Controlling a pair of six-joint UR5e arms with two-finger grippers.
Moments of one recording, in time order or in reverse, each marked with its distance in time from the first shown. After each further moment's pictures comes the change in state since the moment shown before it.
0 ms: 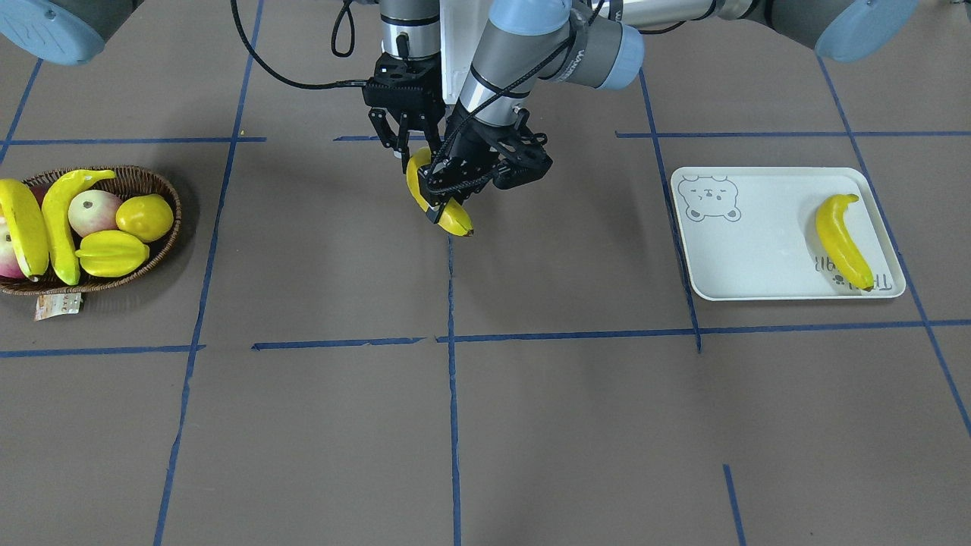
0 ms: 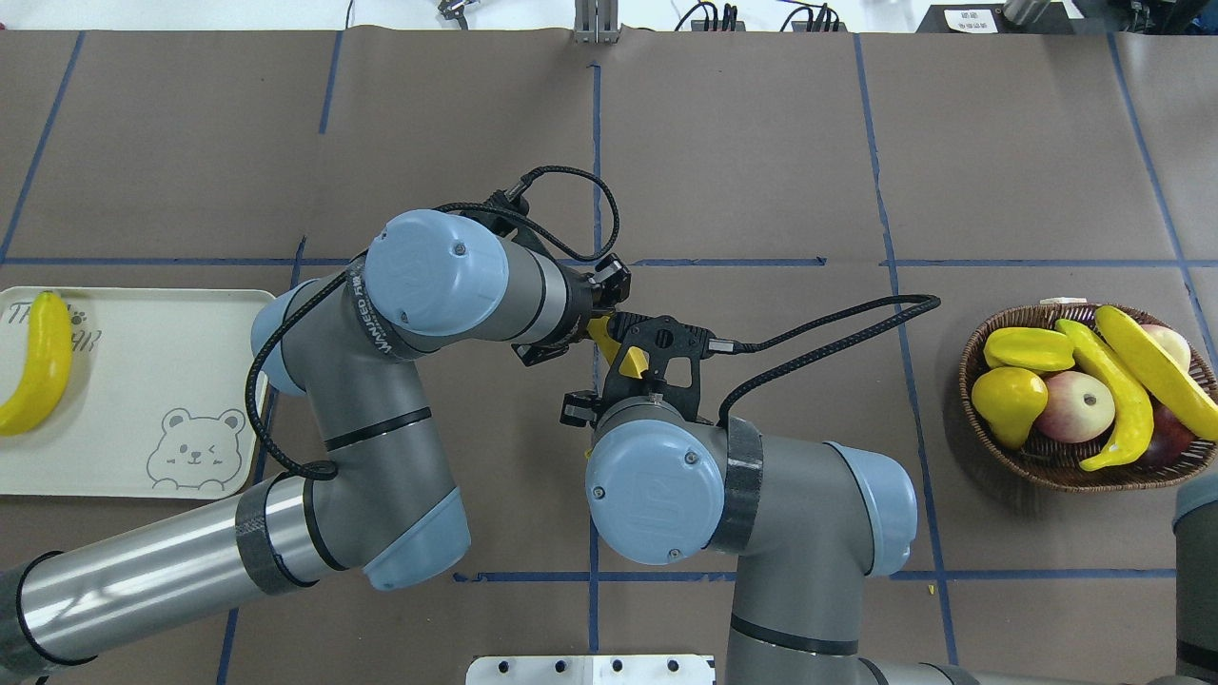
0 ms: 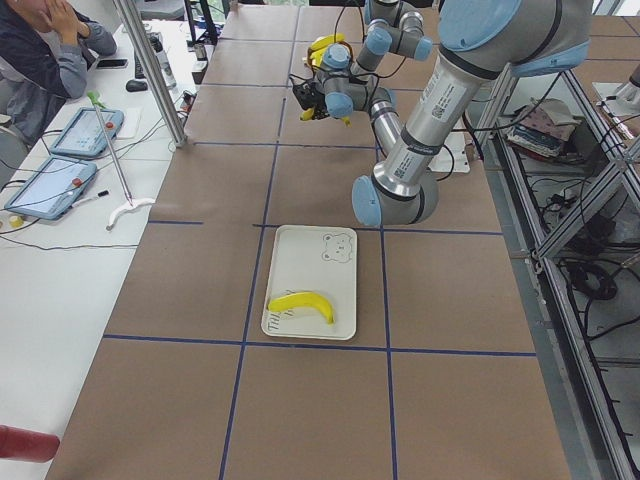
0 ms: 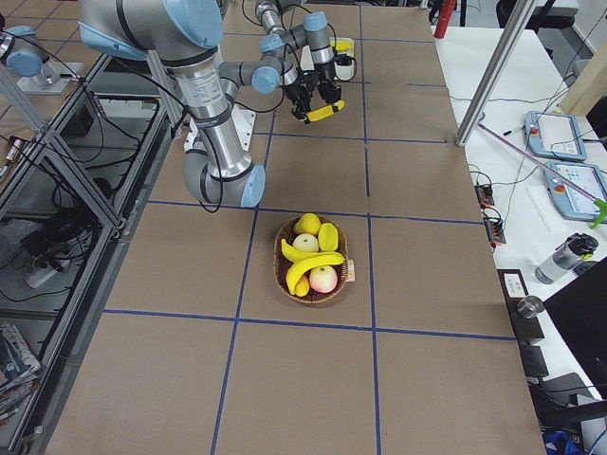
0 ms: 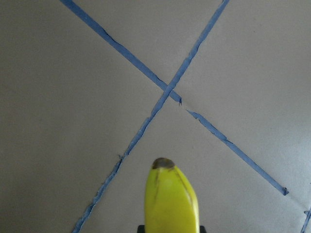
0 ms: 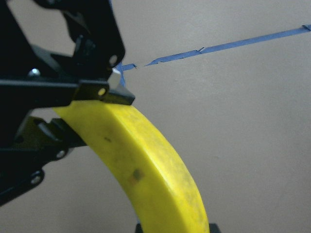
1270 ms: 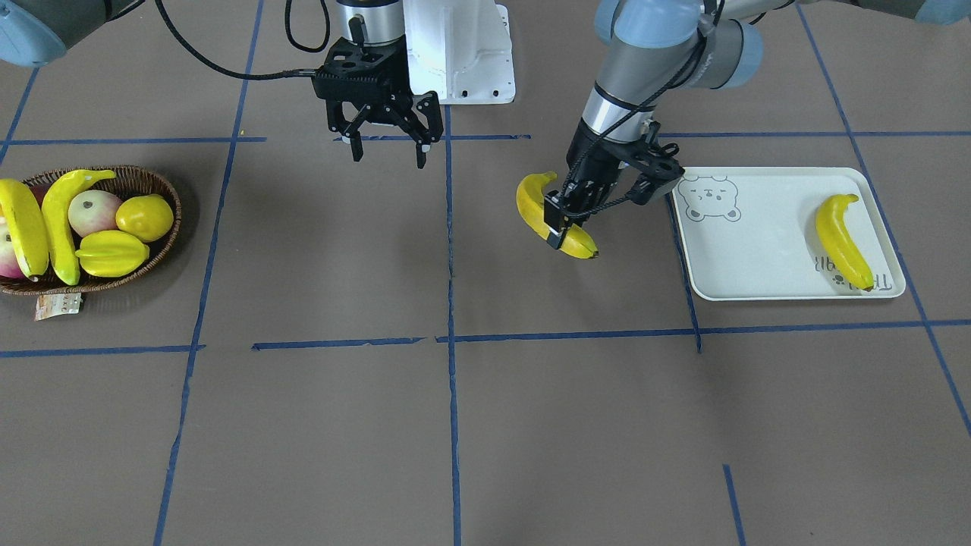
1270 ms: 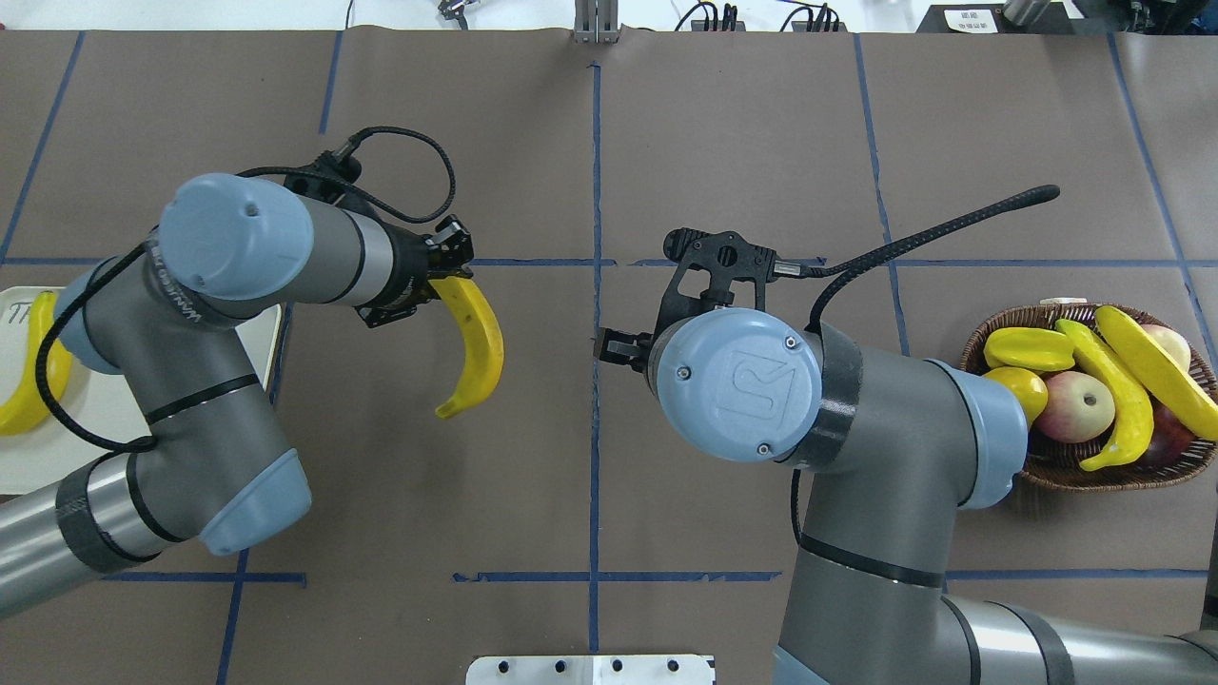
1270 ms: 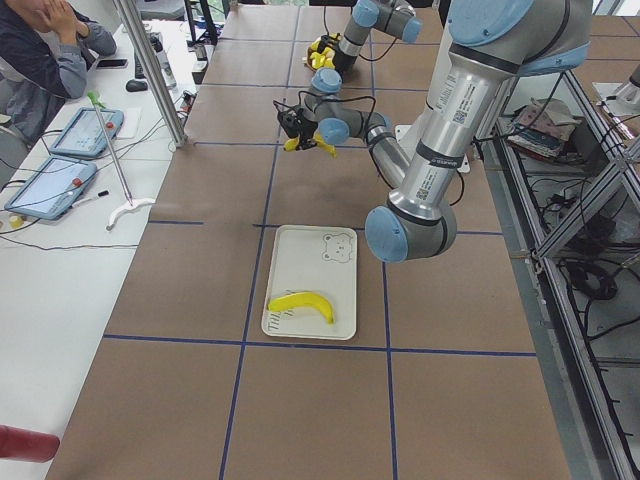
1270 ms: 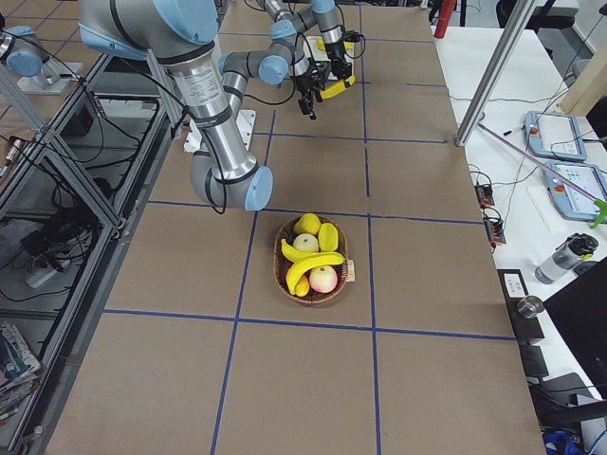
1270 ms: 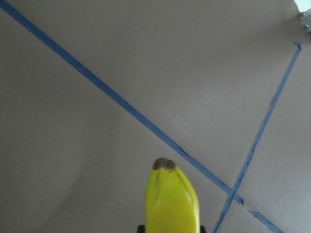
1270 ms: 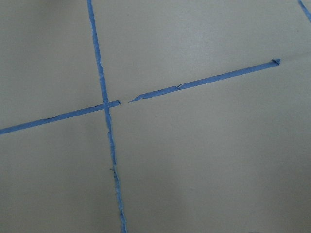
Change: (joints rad) left arm -0.139 0.313 -0.183 0.014 -0.021 0.089; right arm 0.138 -0.023 0.116 -0.084 0.142 -0.059
